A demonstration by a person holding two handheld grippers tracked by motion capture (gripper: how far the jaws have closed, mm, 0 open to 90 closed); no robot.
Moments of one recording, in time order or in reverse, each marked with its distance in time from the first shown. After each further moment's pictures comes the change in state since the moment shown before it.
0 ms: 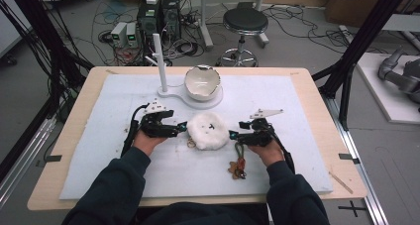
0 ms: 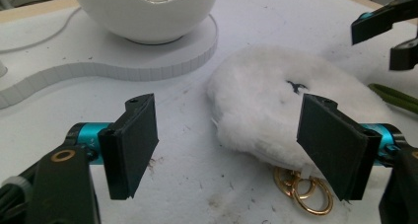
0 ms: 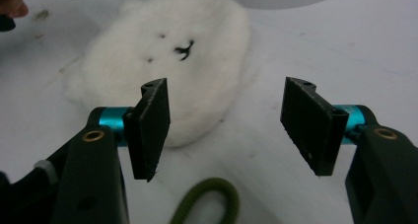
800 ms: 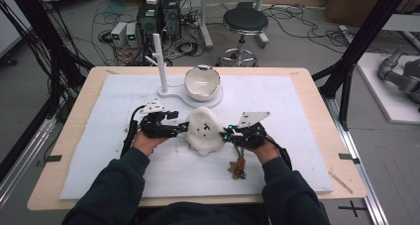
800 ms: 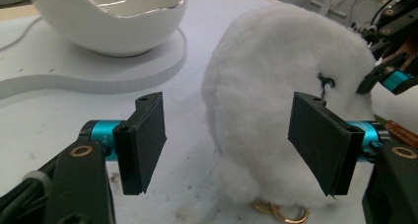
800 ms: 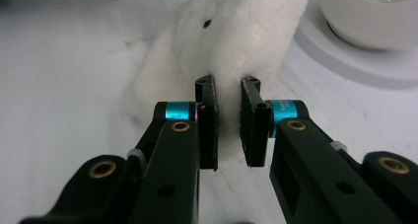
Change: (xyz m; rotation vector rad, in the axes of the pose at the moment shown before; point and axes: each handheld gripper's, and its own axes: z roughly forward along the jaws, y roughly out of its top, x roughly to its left) left arm -0.003 0.001 -0.002 -0.063 -0.133 -0.029; right arm 0.029 0.017 -0.003 -0.044 0.126 -0.408
